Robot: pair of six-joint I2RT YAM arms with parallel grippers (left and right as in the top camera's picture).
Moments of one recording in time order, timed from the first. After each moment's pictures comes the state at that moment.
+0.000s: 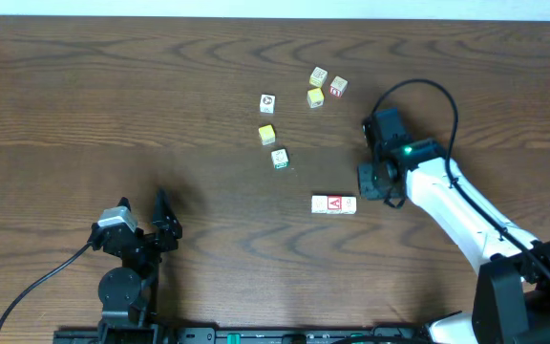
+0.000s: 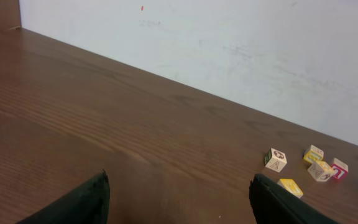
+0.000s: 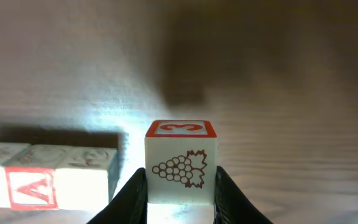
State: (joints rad) left arm -0.05 0.01 0.02 -0.11 -0.13 -0.33; right arm 0.33 1.62 1.01 -0.77 0.11 0.28
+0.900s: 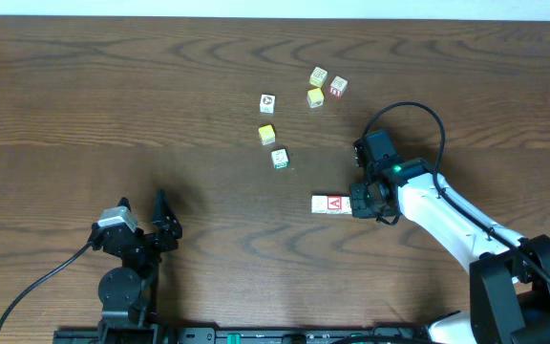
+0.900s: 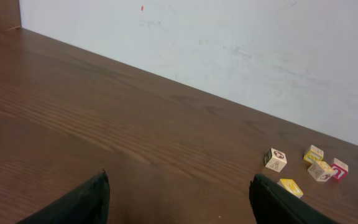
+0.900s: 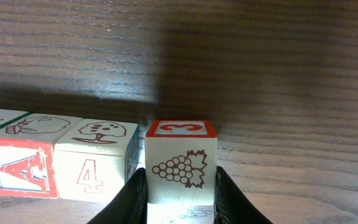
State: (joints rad) left arm -0.05 0.01 0.02 -0.11 -0.13 -0.33; right arm 0.37 1.62 0.90 -0.69 0.04 0.31
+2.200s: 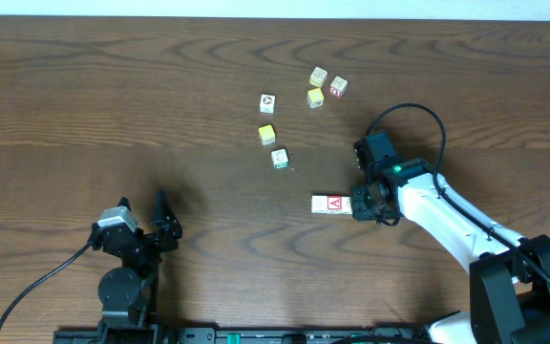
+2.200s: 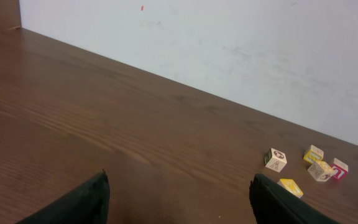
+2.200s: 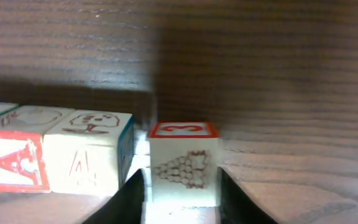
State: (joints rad) left arm -0.05 0.01 0.02 -0.11 -0.13 -0.33; right arm 0.37 1.62 0.90 -0.72 0.04 0.33
